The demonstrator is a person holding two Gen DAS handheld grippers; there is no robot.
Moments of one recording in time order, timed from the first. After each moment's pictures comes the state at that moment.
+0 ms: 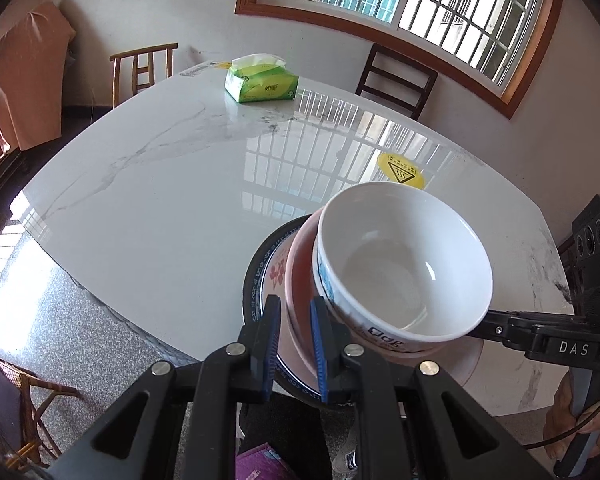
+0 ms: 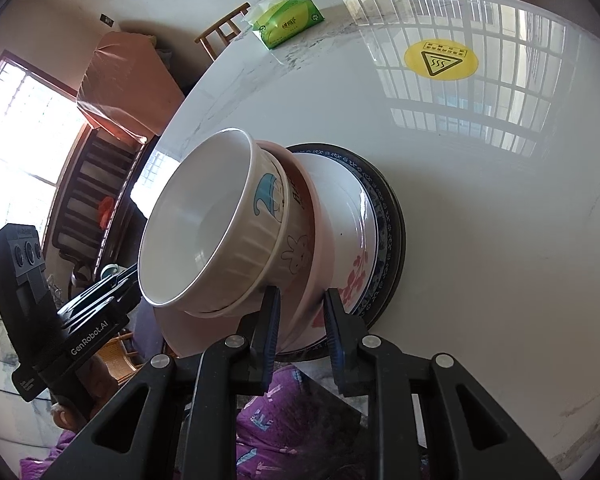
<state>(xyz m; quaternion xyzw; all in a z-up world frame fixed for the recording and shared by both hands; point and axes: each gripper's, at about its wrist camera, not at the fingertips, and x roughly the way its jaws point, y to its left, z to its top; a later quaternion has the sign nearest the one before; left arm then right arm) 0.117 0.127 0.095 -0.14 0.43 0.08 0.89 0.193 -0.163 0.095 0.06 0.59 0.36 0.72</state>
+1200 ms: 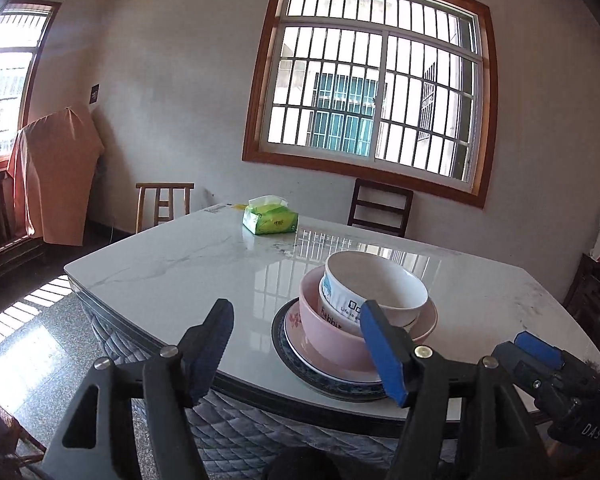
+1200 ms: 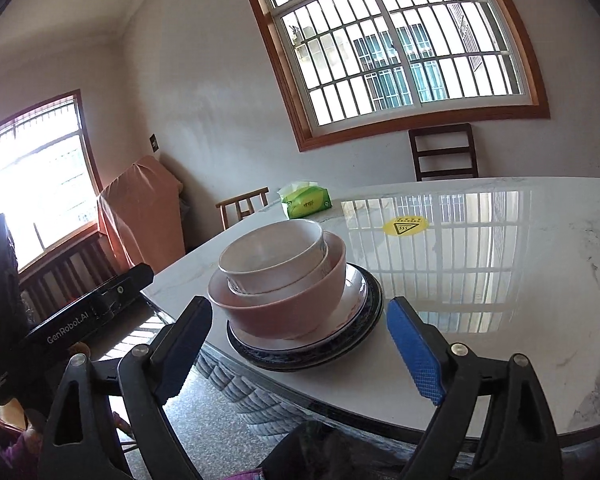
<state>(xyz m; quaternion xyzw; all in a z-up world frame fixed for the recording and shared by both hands) -0.025 0.101 0.102 -0.09 0.16 0.10 0.98 0.025 -0.204 0.112 0.09 0.22 0.32 0.92</state>
